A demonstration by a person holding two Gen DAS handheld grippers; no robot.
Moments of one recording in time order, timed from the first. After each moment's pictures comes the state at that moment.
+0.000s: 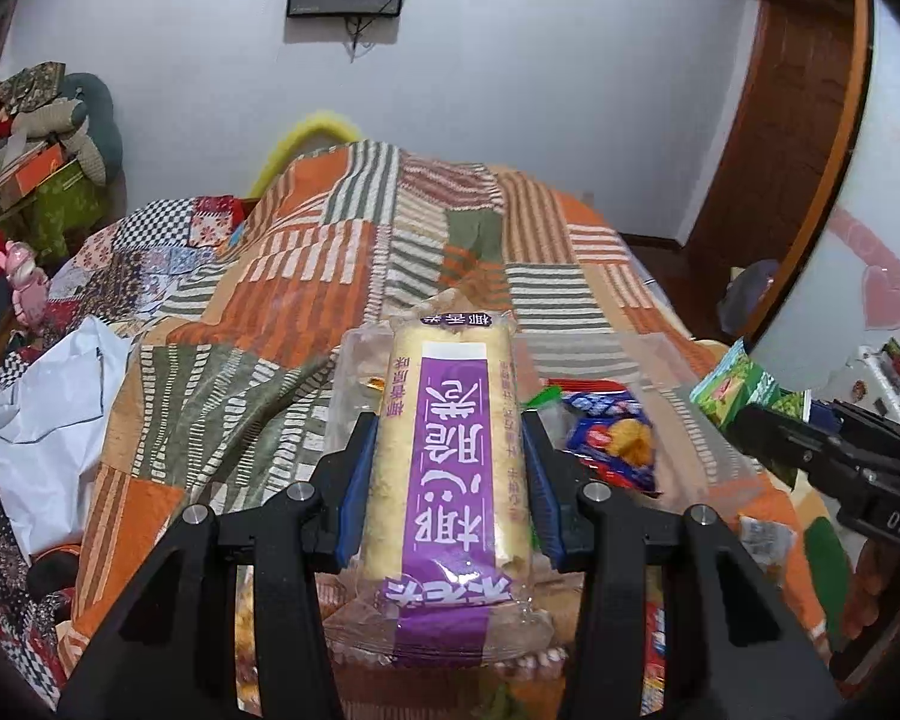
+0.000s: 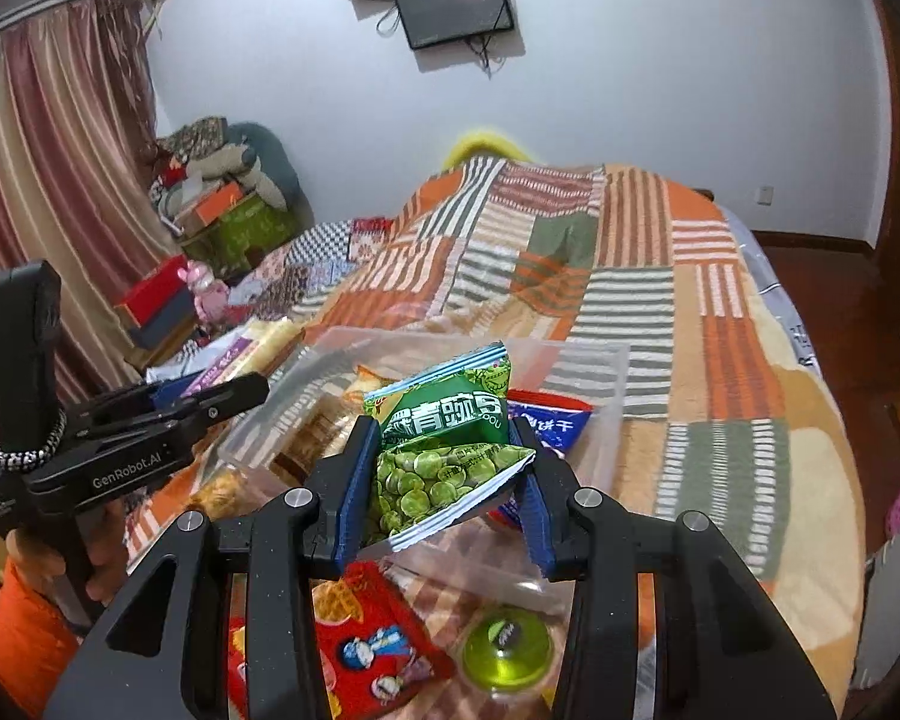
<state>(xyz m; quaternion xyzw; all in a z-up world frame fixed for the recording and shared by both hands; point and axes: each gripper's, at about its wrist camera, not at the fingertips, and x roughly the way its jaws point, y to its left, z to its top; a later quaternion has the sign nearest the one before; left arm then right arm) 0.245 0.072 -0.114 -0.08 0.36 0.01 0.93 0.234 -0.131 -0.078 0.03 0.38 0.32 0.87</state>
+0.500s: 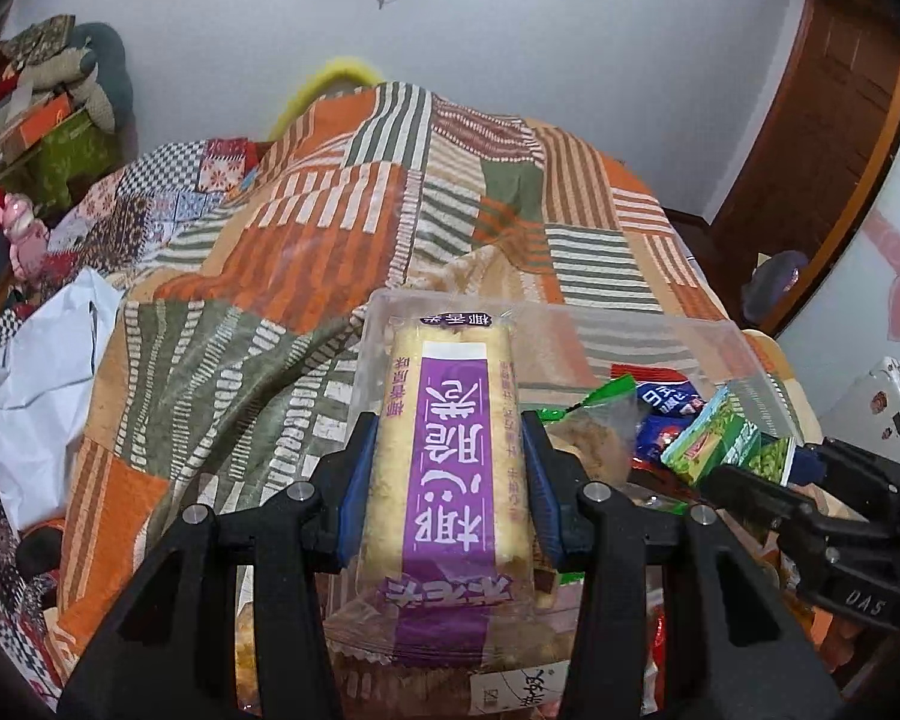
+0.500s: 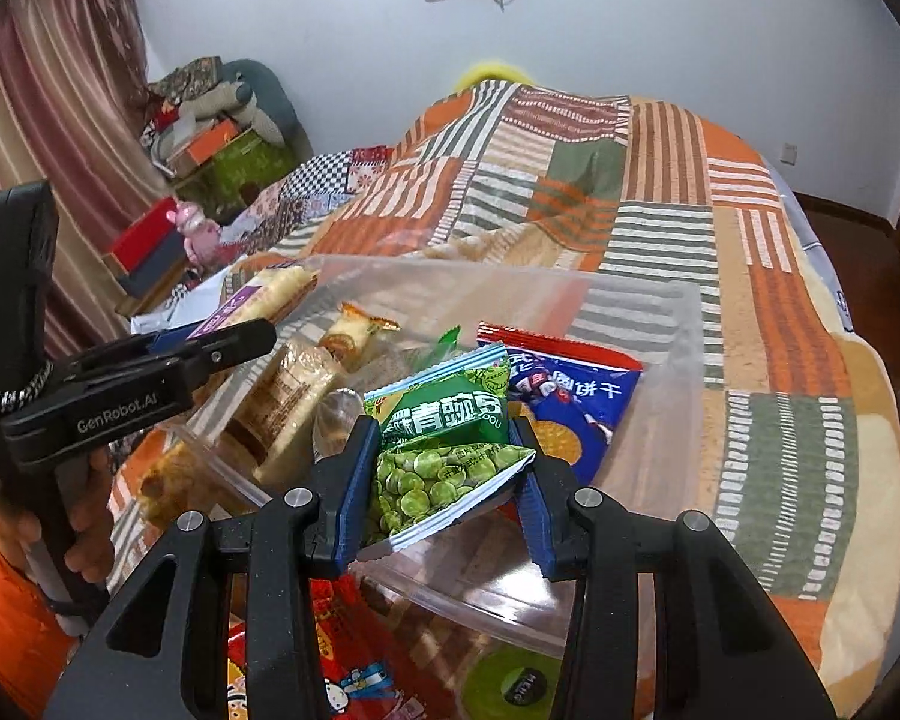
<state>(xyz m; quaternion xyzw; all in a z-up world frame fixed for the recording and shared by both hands) 0.282 0.094 -0.149 -0.10 0.41 0.03 0.90 0.255 -0.102 -0.115 -0.01 0.44 0.32 0.84</state>
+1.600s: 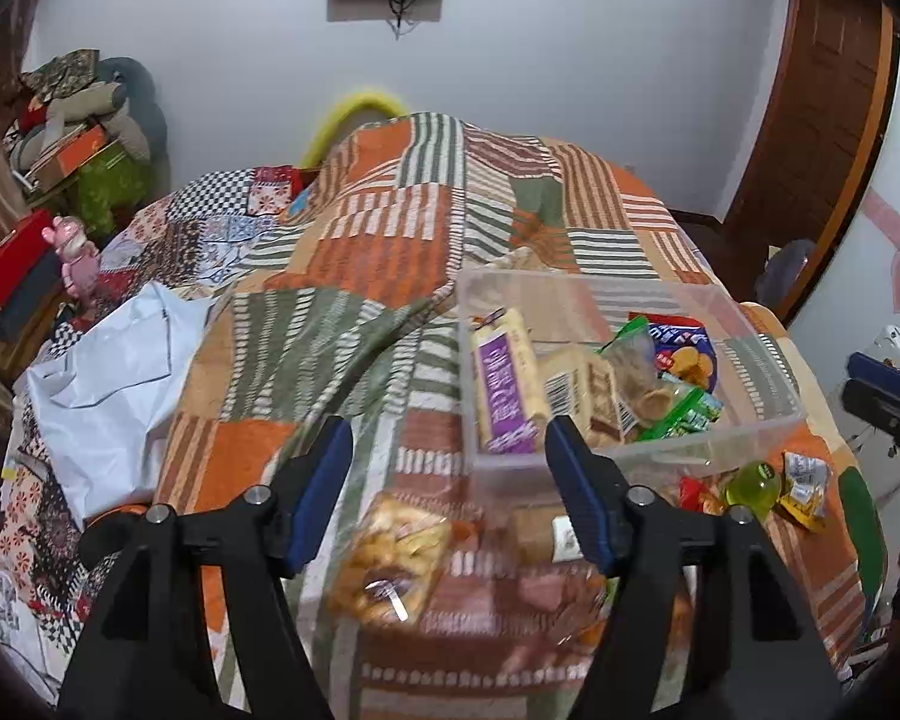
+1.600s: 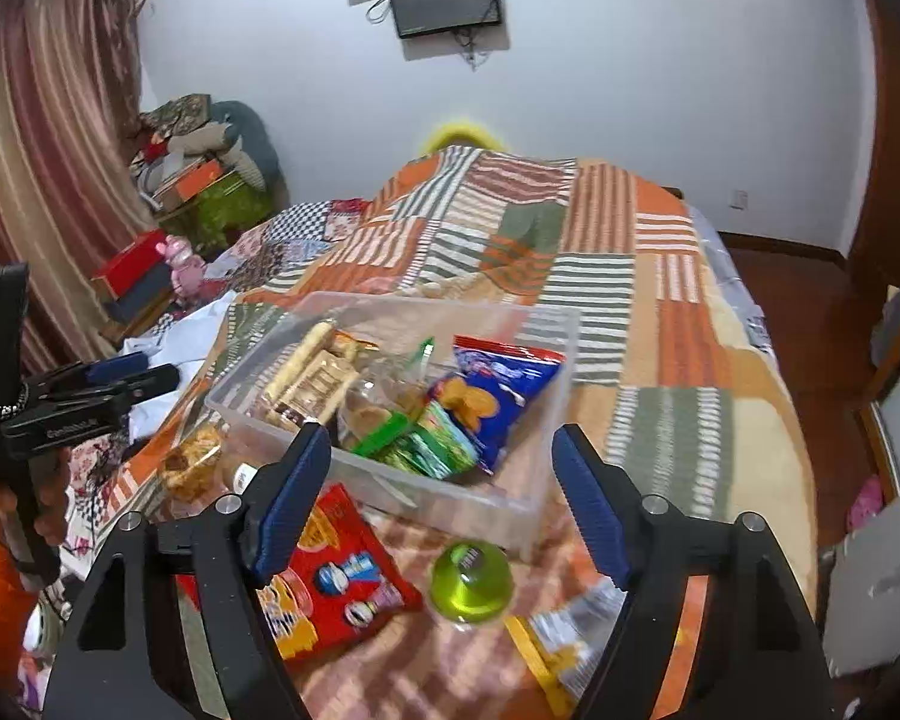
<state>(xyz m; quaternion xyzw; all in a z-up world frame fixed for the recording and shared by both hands) 0.187 0.119 -0.113 -0.06 0.39 0.05 0.92 0.198 -0.166 -0.063 0.00 0.38 0.27 0.88</state>
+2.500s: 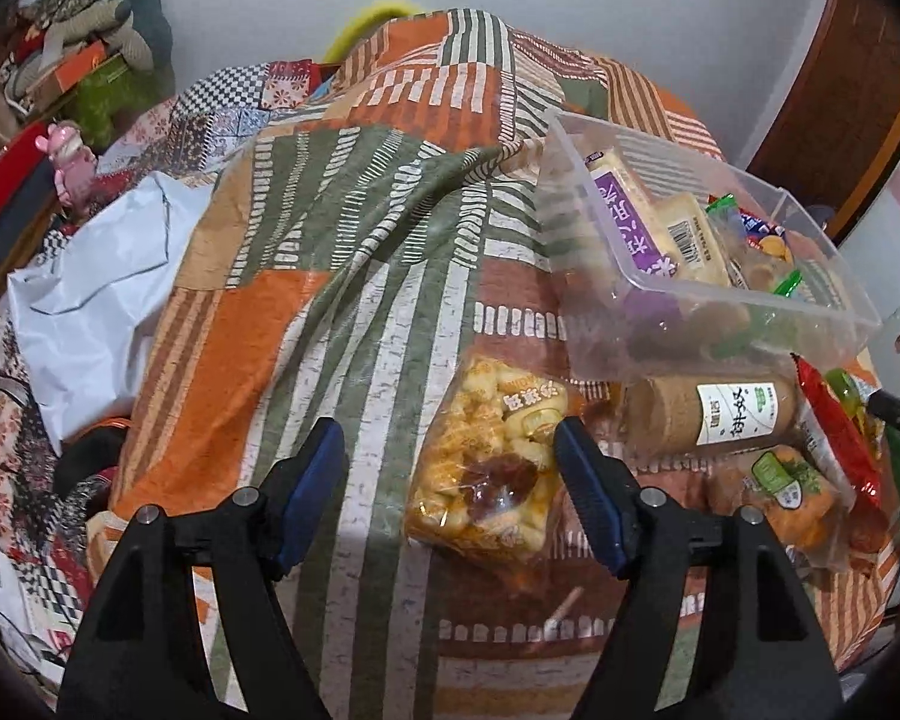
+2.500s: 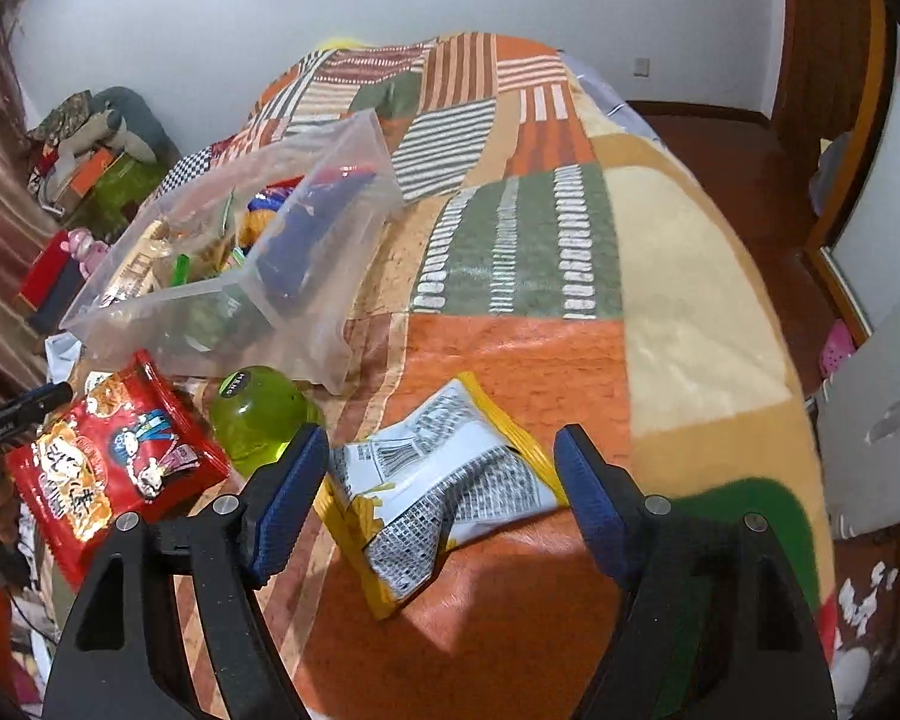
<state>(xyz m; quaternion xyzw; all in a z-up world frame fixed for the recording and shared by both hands) 0.178 0.159 -0.196 -0.10 0.47 0.05 0.87 0.200 -0.228 -0.148 0.04 0.50 0.18 0.85</state>
